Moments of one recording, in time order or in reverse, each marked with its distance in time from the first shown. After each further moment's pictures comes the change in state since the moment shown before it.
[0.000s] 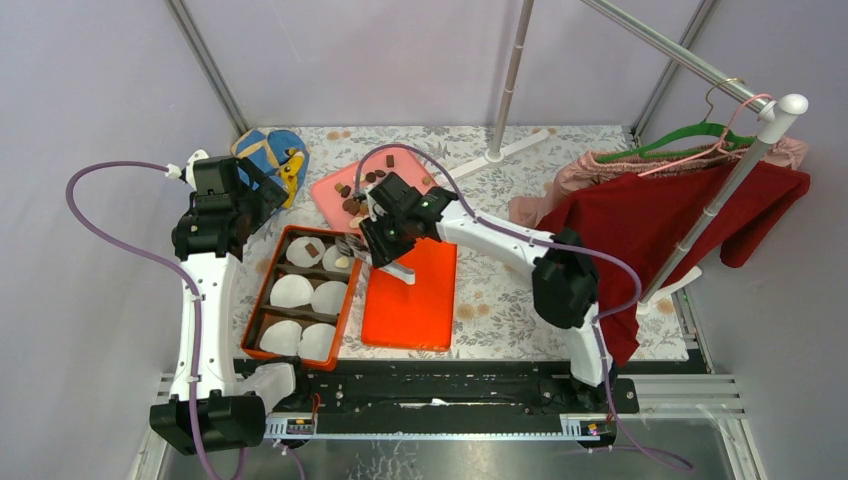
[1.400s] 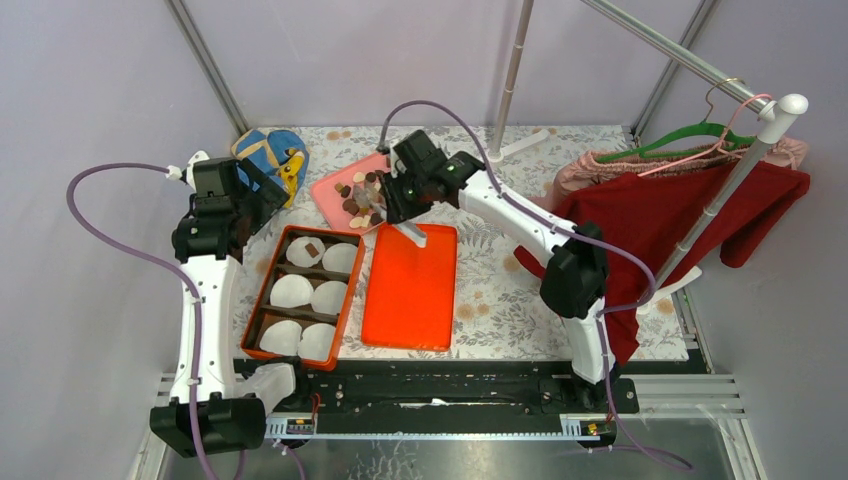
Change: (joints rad) left arm 0.000 -0.014 -0.017 0.007 0.018 -0.004; right arm -0.156 -0.030 0.145 -0.068 0.074 -0.008
